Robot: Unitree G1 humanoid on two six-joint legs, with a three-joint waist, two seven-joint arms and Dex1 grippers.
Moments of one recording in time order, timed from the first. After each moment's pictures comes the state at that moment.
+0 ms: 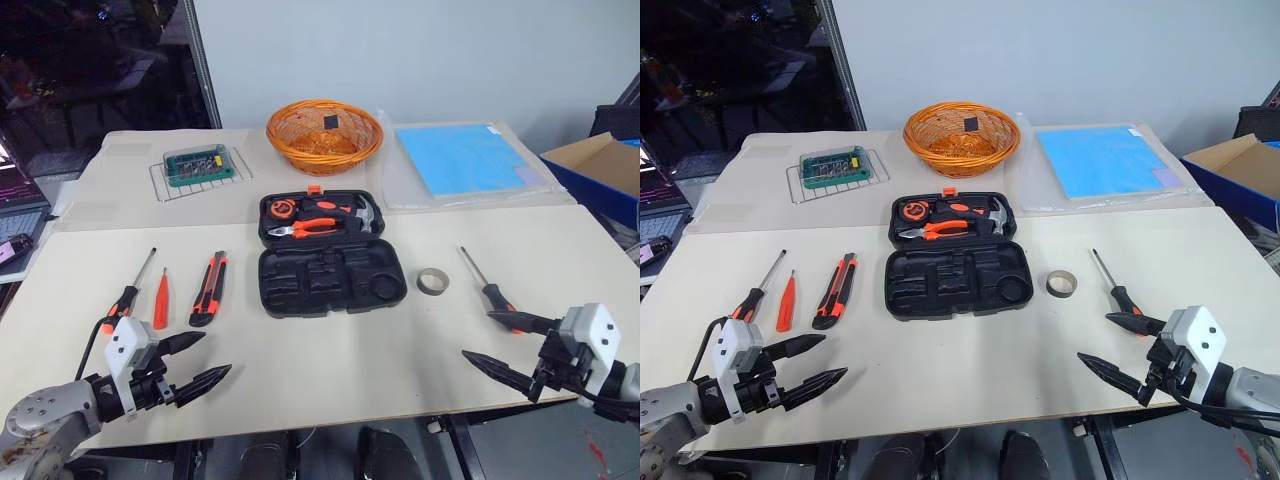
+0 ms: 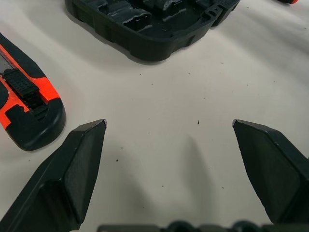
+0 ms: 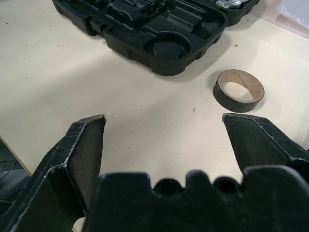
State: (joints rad) left arm 0.38 0.74 0.37 -0.46 -0.63 0.45 -0.92; right arm 0.34 -0.80 -0.47 -0.42 0.53 0.27 1.00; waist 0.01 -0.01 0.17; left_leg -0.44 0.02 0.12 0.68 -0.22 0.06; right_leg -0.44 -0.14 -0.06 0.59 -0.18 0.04
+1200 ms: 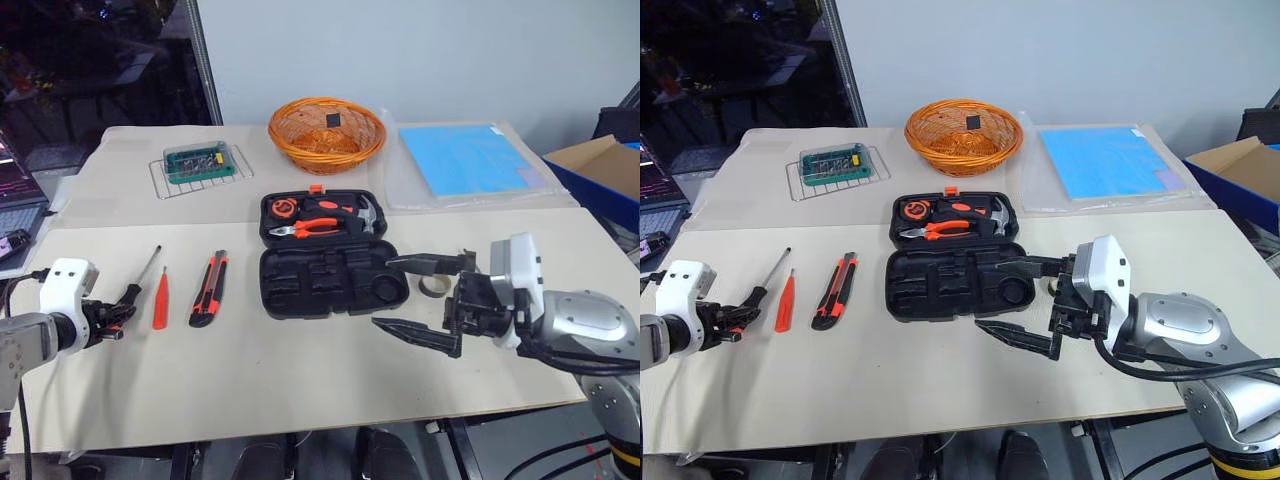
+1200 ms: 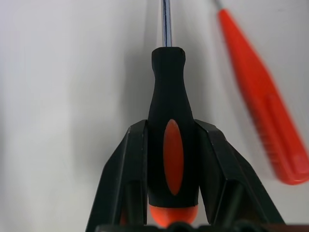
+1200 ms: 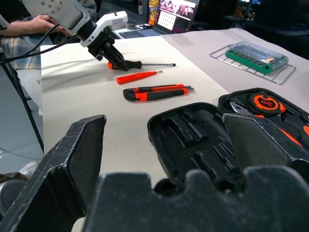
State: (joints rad) left arm -0.10 0.95 0.41 -0.05 -0.58 0.97 -0.57; right arm -0.17 -0.79 -0.16 -0.68 0.77 0.55 0.86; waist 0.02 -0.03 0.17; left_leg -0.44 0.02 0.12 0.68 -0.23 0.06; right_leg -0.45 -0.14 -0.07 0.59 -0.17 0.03
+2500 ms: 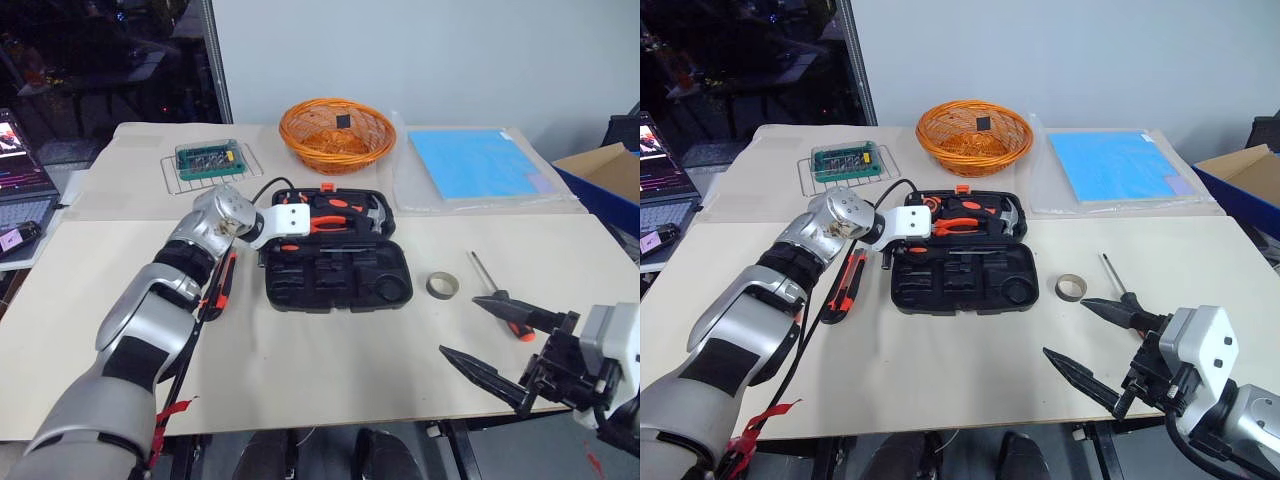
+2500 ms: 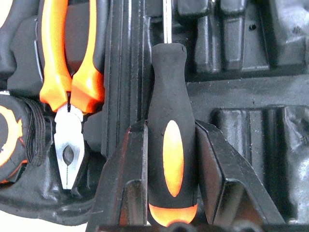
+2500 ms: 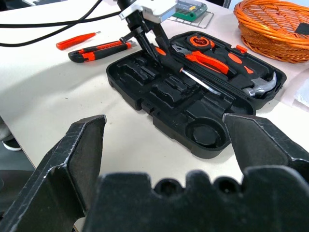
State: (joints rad) left arm -1.20 0.46 -0.52 0.96 0.18 -0.05 -1.17; right arm 0.45 -0.73 -0.65 -0.92 0.80 0.50 0.77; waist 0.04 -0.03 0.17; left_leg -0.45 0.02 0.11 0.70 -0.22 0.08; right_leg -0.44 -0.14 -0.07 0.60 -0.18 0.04
